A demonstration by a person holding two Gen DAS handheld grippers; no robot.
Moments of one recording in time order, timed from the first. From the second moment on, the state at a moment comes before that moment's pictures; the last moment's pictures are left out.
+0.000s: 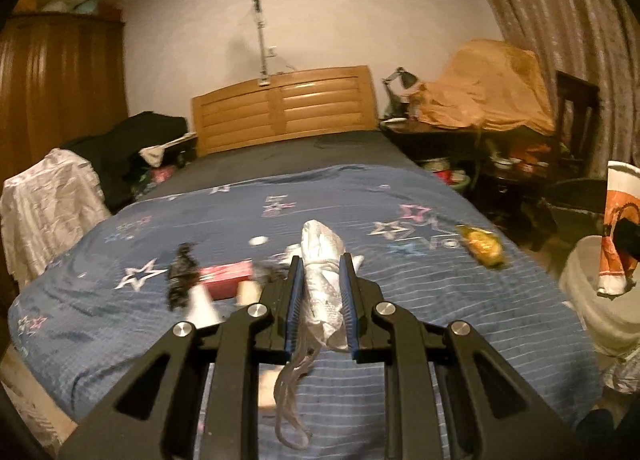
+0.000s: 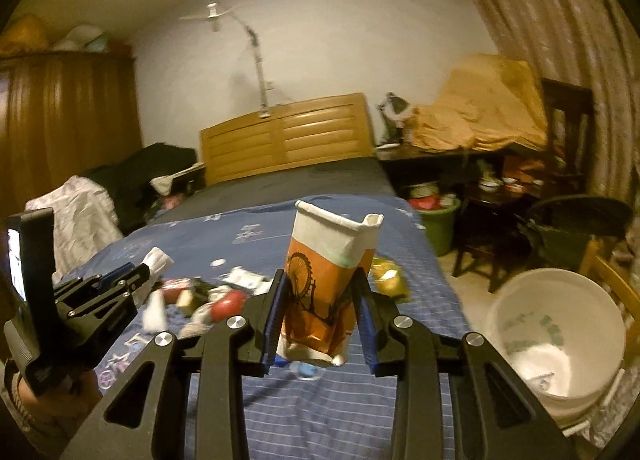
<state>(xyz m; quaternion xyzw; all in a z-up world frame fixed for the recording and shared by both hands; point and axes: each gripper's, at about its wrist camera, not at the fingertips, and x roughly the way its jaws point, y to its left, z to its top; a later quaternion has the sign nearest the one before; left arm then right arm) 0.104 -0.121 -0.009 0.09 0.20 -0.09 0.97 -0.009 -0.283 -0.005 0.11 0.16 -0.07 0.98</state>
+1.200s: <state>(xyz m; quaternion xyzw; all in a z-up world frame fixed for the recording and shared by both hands) 0.099 -0.467 -0.059 0.19 0.23 -0.38 0.87 -0.079 -0.610 -0.058 0.17 0.22 -0.26 0.92</state>
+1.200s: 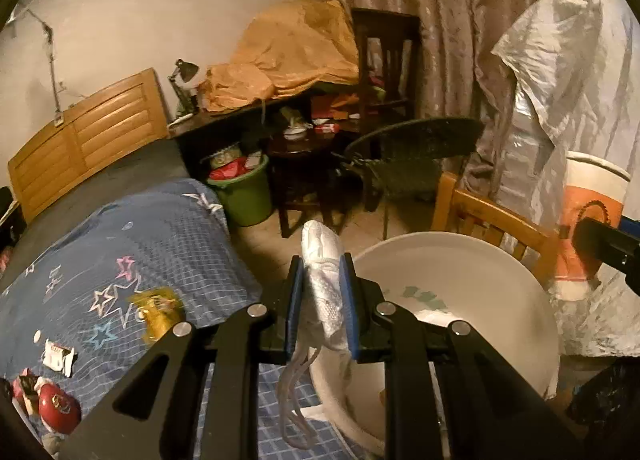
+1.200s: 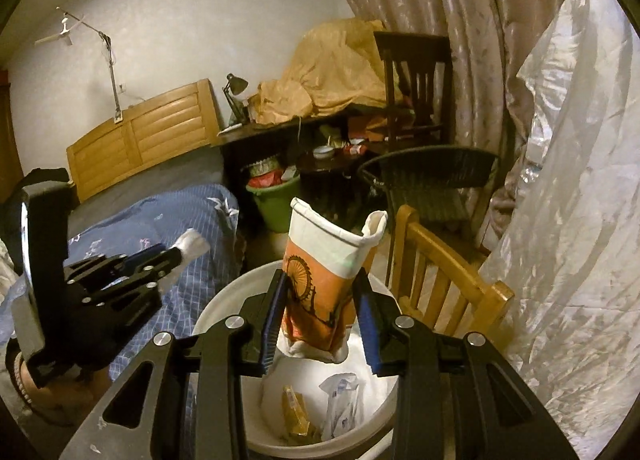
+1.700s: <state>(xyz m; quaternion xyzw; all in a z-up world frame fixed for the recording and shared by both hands) 0.094 -0.490 -0.079 0.21 0.25 -0.41 0.85 -0.060 -0.607 -0.083 0.19 0.26 -0.23 0.92</state>
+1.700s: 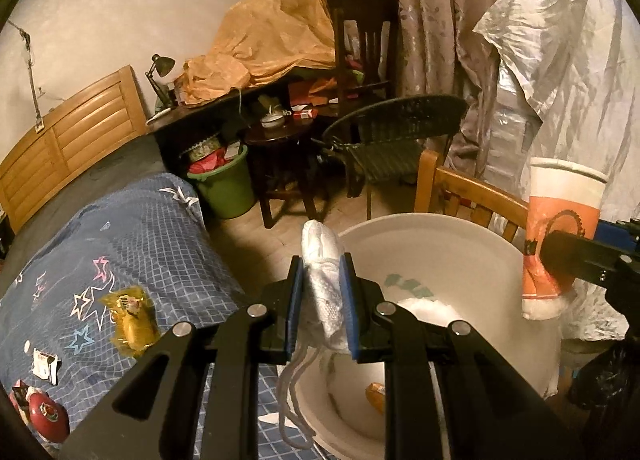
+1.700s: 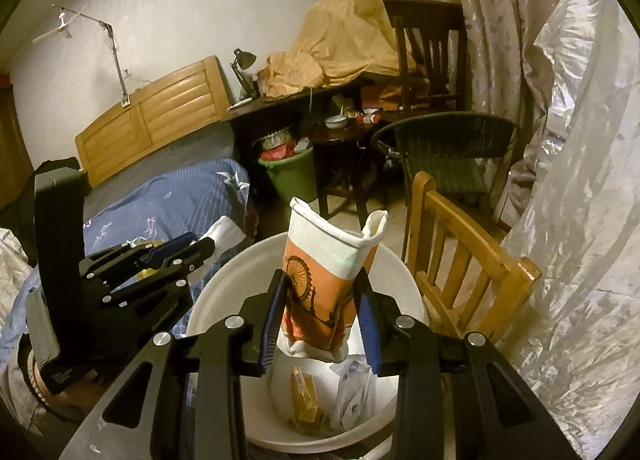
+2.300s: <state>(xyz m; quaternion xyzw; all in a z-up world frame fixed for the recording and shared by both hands) 0.093 -0.503 -0.091 0.23 0.26 -0.41 0.84 -0.044 -0.621 -0.098 0.20 0.27 -0.24 0.91</state>
